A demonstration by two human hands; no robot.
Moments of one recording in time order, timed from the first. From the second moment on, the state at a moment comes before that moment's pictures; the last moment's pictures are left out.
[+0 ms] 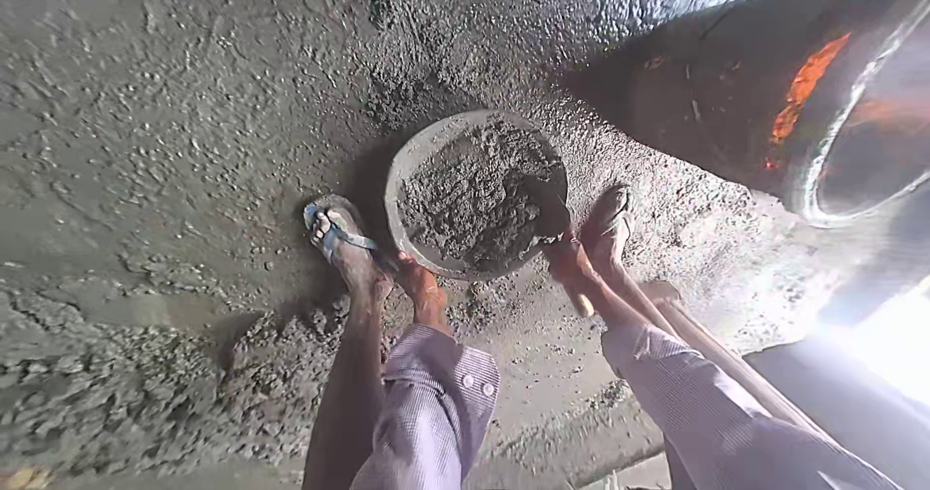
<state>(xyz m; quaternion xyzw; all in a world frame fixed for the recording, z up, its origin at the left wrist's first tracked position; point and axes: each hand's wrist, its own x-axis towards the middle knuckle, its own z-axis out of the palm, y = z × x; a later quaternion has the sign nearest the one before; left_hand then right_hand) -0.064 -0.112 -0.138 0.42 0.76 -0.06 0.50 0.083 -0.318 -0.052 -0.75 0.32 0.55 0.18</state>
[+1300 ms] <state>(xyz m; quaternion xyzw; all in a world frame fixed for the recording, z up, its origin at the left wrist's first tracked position) -0.105 -0.147 -0.113 0.27 0.76 -0.21 0.55 -0.028 -0.267 -0.032 -0.68 0.48 0.44 0.34</state>
